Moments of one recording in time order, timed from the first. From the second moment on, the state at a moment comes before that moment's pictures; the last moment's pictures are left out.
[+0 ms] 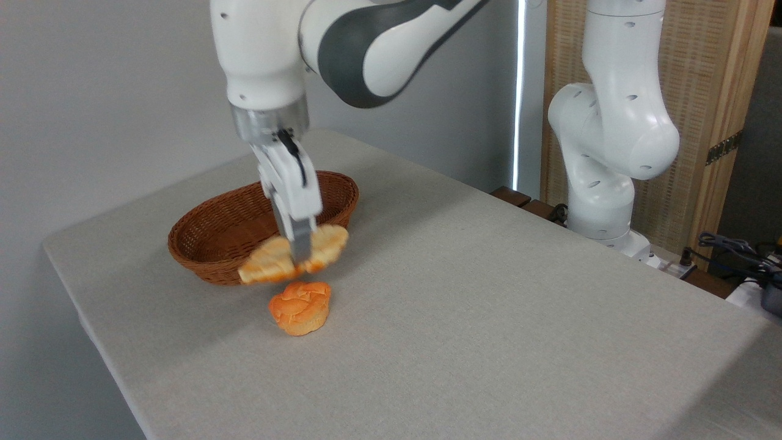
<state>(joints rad) -0.31 -0.03 0.11 -1.93 -0.21 1.94 0.88</state>
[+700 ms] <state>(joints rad) -0.32 0.00 -0.18 -1.87 -0.24 1.97 0.58</state>
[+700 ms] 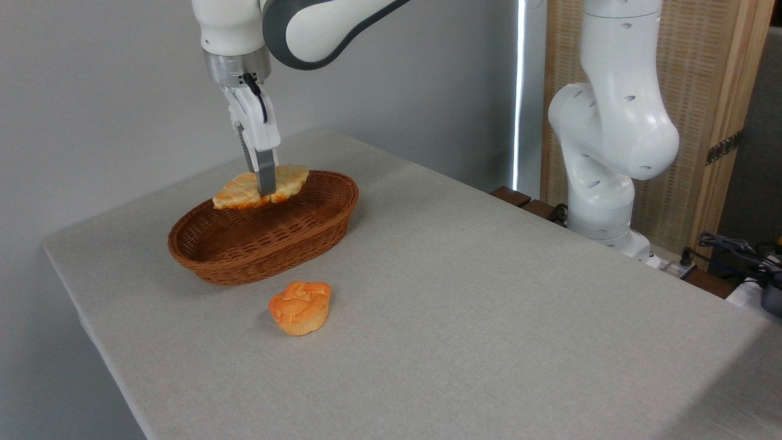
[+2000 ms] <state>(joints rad) -0.29 -0.01 0.06 -1.85 -0.07 1.97 0.54</state>
